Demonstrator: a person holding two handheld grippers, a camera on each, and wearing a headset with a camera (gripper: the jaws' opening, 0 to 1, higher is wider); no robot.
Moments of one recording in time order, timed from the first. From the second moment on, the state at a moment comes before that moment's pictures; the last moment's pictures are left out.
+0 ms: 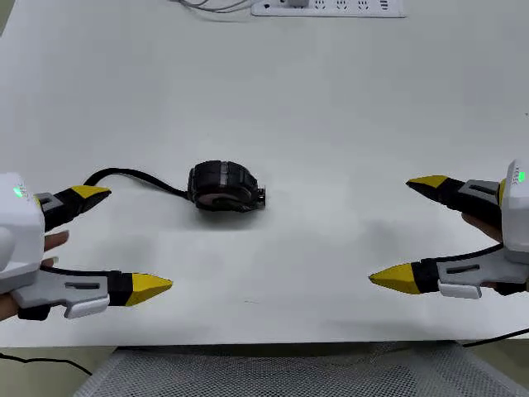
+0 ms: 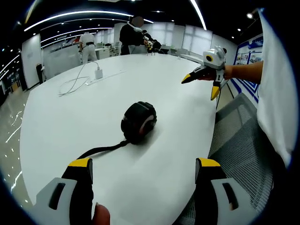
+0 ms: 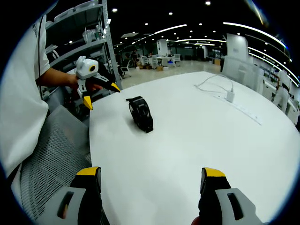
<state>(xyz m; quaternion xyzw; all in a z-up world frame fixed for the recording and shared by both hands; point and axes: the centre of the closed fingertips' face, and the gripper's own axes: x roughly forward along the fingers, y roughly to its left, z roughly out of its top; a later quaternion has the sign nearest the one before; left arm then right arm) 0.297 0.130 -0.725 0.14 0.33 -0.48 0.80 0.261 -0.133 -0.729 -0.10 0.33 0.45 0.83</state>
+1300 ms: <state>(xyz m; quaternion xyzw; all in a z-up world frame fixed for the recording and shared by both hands) 0.309 0.100 -0.729 0.14 0.31 -0.51 0.79 0.286 -0.111 -0.728 -0.11 0.31 0.47 0.82</state>
